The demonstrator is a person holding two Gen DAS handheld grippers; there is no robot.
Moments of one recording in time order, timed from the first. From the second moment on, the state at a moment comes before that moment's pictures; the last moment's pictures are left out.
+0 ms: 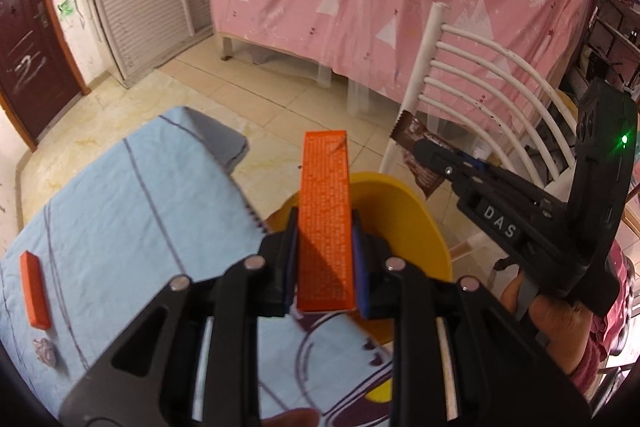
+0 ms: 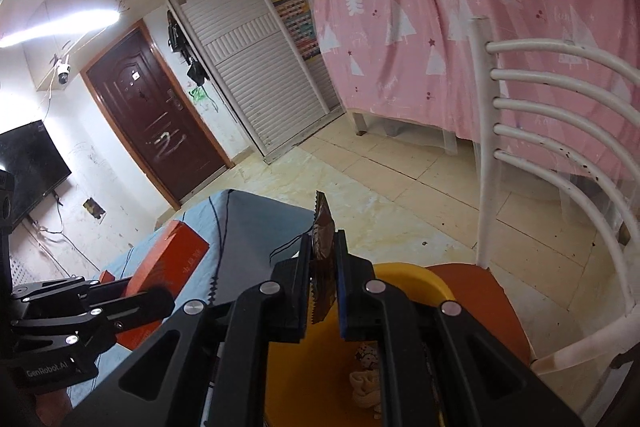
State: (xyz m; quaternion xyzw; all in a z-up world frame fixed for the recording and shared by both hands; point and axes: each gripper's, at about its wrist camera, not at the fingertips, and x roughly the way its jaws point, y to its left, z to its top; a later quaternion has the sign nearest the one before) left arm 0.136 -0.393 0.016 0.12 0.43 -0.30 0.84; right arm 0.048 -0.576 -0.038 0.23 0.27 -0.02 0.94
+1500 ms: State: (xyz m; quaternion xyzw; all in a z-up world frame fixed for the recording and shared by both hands) left arm 0.153 -0.221 0.038 0.03 0.43 -0.20 0.88; right arm 0.103 -0.437 0.005 0.16 0.30 0.09 0.94
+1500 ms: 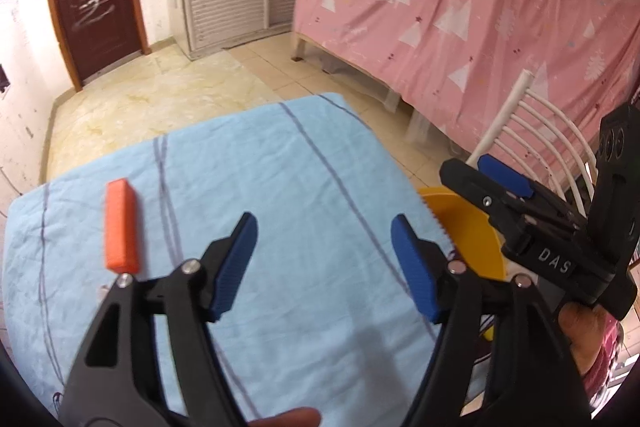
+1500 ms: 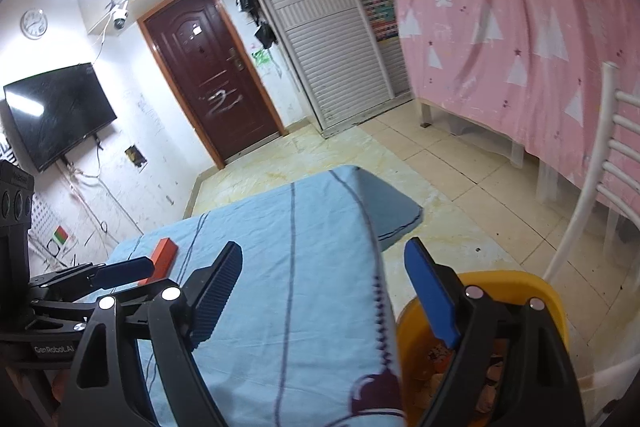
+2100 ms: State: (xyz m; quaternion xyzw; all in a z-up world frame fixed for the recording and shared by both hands) left arm 0.161 -0.122 0.028 0.00 0.43 -0.12 0.90; right arm 0.142 -0.347 0.006 0.11 0.33 0.15 0.93
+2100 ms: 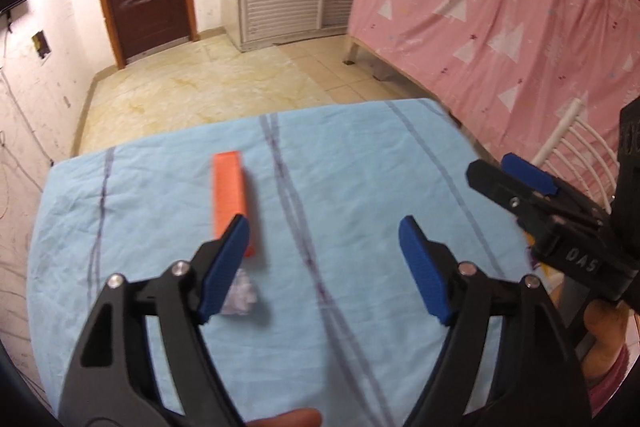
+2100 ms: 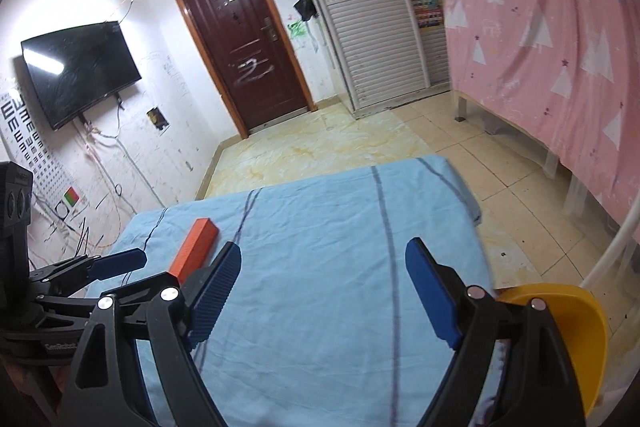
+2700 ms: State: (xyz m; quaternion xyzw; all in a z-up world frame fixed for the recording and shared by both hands) left arm 0.164 -0.063 -0.005 -0.01 0.47 -0.08 0.88; right arm 0.167 -0.261 -0.004 0.07 0.36 0.20 0.91
